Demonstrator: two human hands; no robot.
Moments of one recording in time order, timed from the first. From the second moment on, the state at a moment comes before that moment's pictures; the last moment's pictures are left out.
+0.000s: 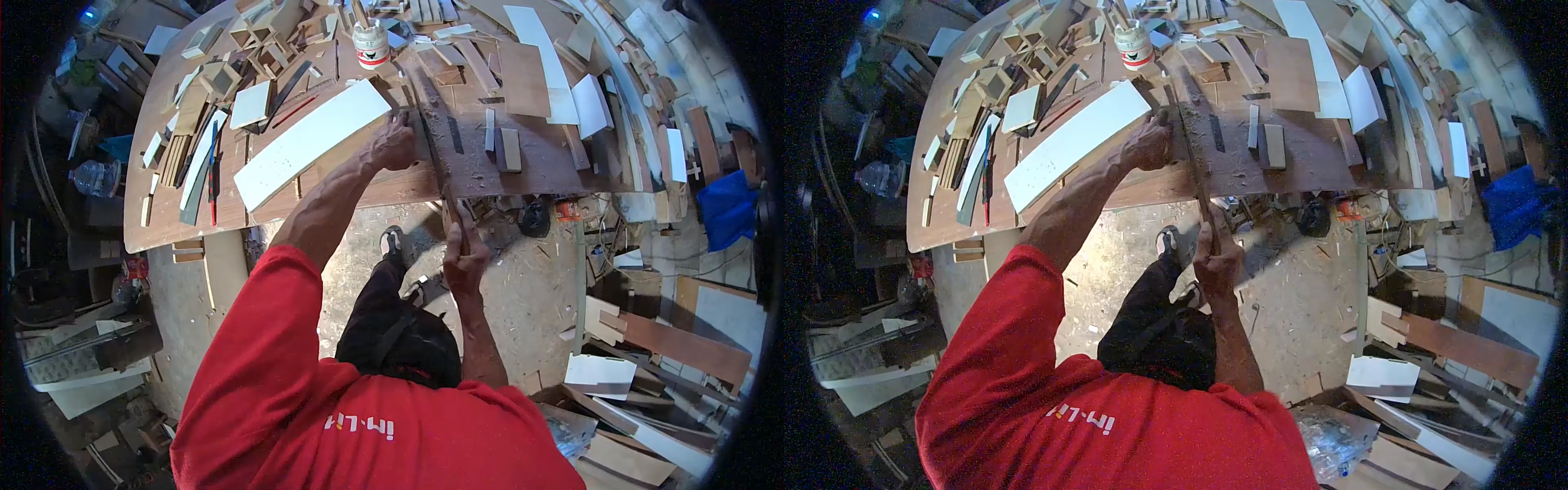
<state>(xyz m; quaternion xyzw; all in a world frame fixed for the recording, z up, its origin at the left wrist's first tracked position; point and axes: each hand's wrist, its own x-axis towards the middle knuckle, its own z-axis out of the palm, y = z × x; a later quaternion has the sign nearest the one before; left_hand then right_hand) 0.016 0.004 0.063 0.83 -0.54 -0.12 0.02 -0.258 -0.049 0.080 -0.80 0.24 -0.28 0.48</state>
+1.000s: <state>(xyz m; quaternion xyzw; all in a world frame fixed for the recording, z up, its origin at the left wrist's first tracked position) 0.023 0.006 0.055 0.83 -0.55 -0.10 0.05 -0.330 -0.024 0.078 -0.75 0.28 -0.25 0.54</state>
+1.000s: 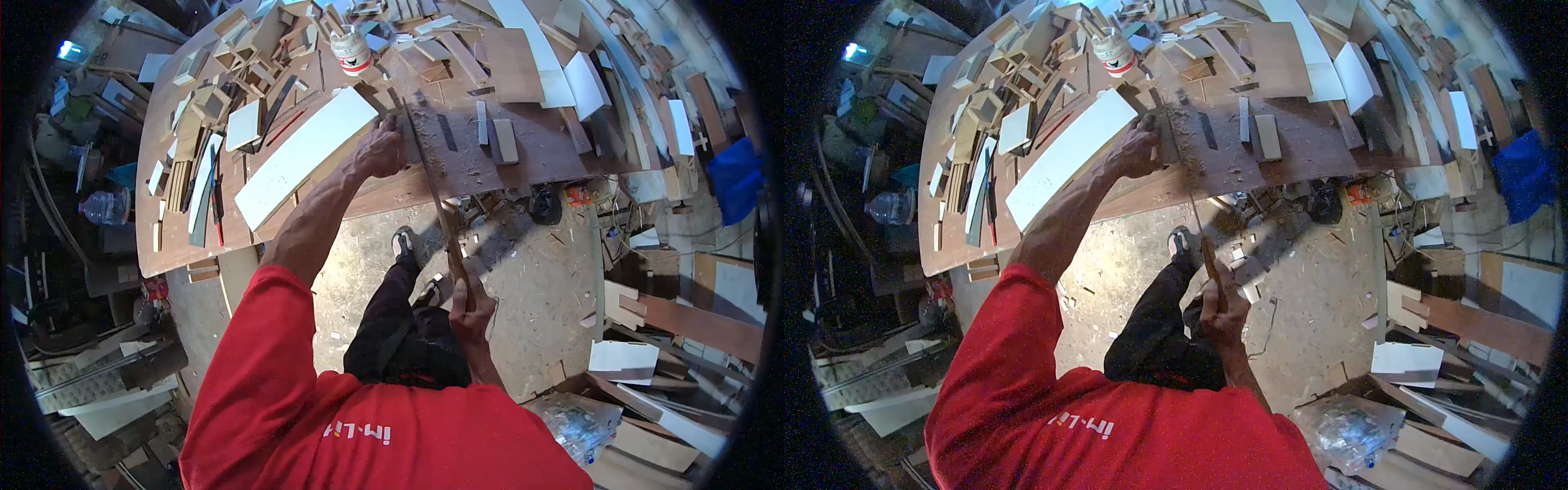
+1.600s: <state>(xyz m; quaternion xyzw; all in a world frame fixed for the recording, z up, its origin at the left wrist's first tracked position) -0.041 0.068 0.034 0.88 -0.42 0.02 0.23 -0.256 -0.044 0.069 -0.78 0.26 -0.28 0.49</state>
